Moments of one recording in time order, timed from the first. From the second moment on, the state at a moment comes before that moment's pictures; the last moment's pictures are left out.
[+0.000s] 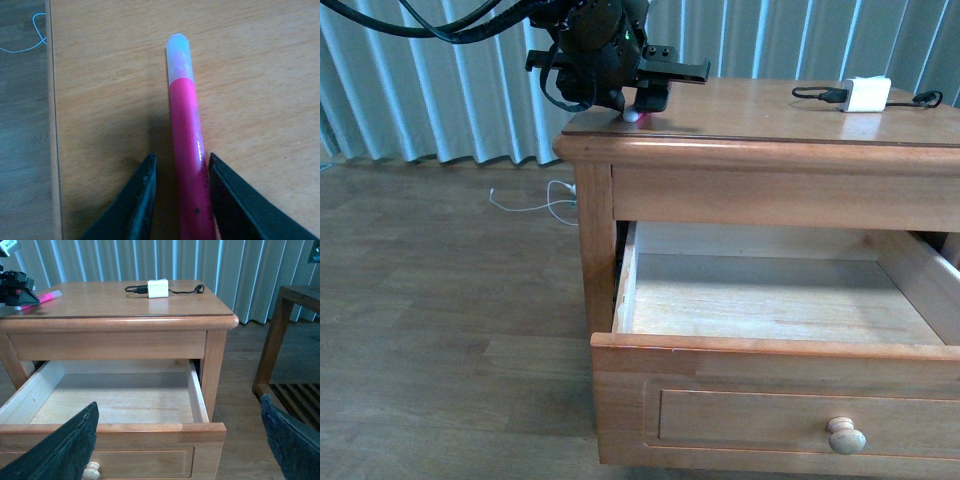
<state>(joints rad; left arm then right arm) -0.37 2.30 2.11 -0.32 -0.11 0.01 0.00 0.22 0.07 0.15 0.00 0.00</state>
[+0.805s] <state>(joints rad) -0.35 1.90 1.57 -0.04 0.24 0.19 0.00 0.22 0.07 0.15 0.00 0.00</state>
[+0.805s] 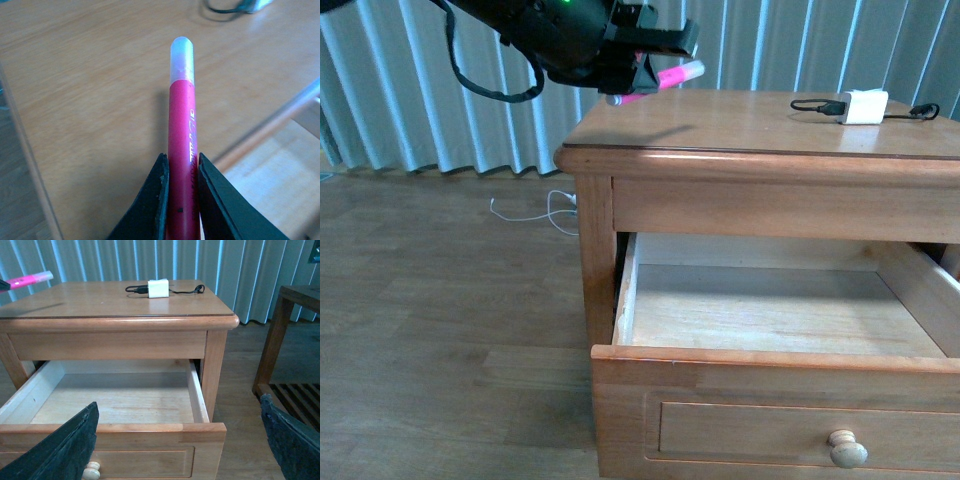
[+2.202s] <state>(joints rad) -0.51 1.93 1.34 0.02 0.29 0.52 0.00 0.22 0.07 0.15 0.00 0.00</state>
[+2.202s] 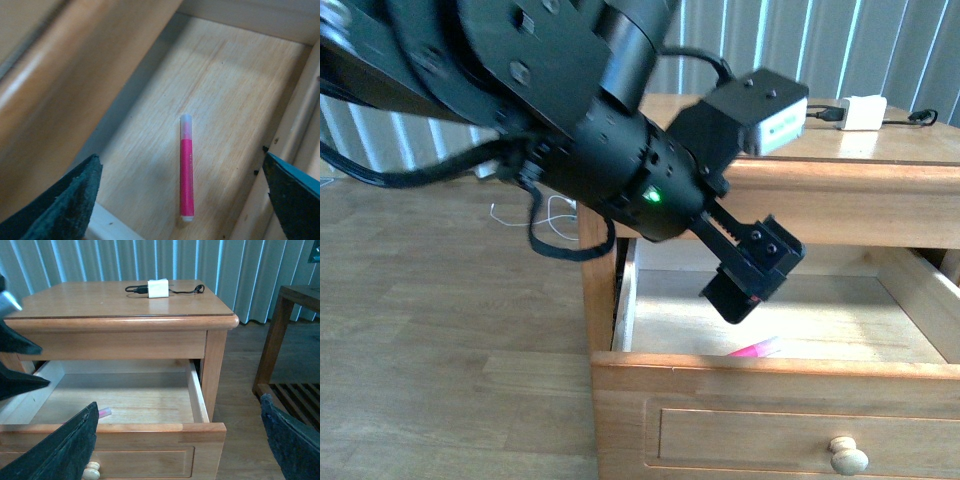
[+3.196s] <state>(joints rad) 0.24 0.67 0.55 0.05 0.23 0.02 0.00 0.22 0.07 0.15 0.00 0.00</state>
